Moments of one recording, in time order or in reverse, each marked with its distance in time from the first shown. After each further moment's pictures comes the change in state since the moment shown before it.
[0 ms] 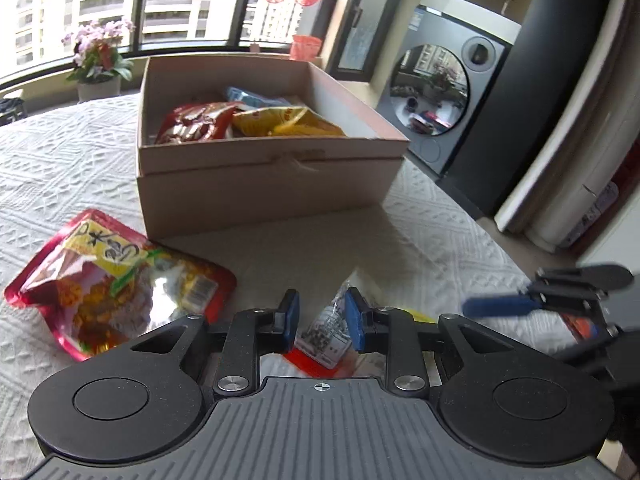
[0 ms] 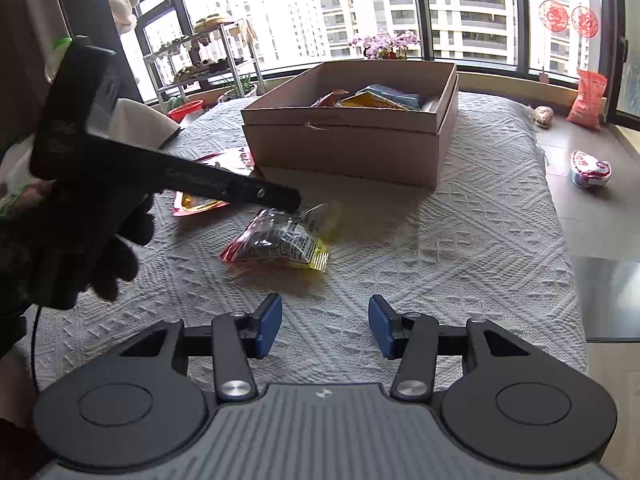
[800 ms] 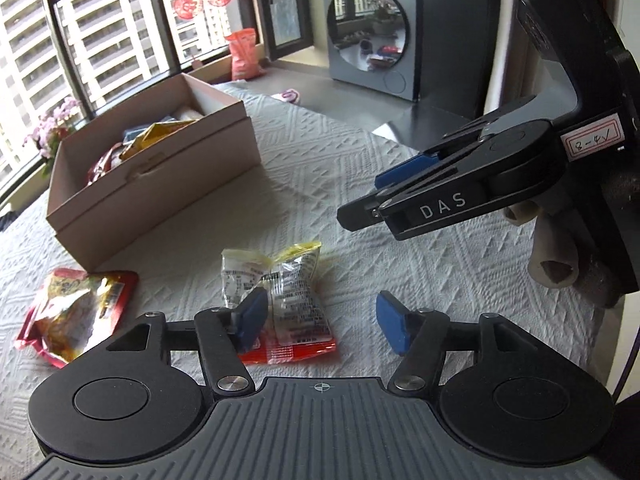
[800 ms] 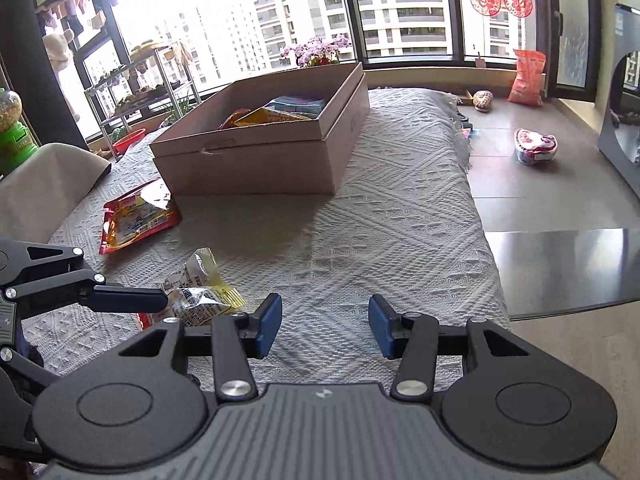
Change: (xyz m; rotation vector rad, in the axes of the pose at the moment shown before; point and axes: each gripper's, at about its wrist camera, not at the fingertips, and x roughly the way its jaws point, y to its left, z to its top) left arm -0.003 -0.112 -0.031 0.368 0.086 0.110; right arm -0.003 -0.045 0.000 0.148 -0.035 -0.110
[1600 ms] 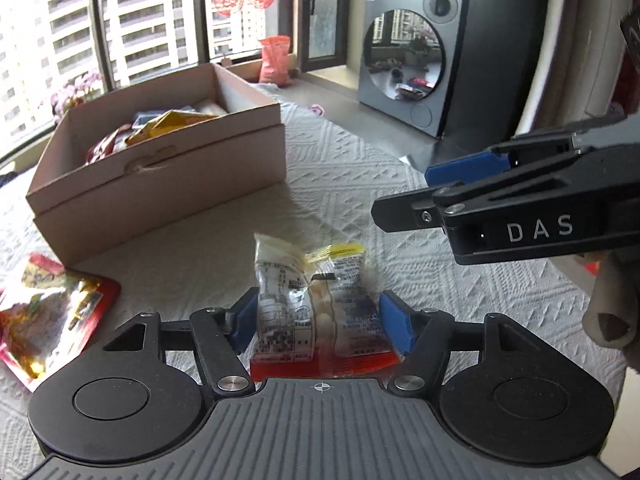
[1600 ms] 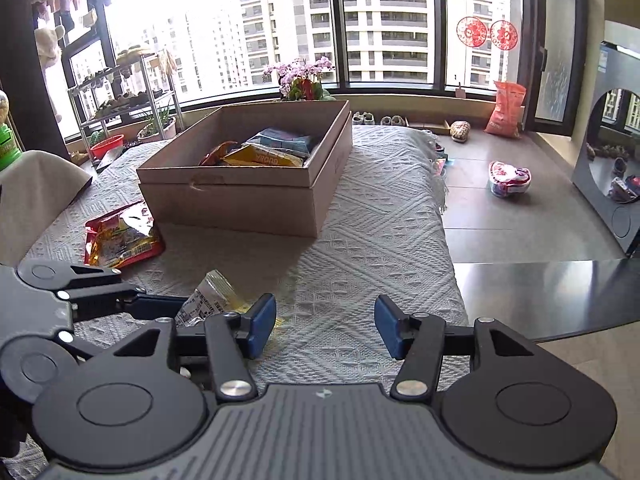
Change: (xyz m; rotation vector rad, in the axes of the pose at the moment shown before) left arm 0.038 0.012 0.016 -0.137 -0.062 0.022; right arm -0.013 0.012 0.020 -0.050 -0.063 -0.105
